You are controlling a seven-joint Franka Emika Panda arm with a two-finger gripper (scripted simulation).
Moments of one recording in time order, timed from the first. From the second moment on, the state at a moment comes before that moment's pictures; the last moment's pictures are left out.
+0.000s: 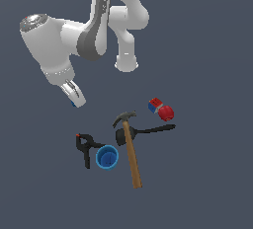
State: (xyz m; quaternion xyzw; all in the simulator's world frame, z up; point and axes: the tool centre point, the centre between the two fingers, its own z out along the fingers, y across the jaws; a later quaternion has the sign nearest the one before) arm -0.046 -0.224 0.201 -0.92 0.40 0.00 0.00
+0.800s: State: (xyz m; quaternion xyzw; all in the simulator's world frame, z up) arm -0.087 -0.204 0.351 -0.92 0.40 0.00 0.00
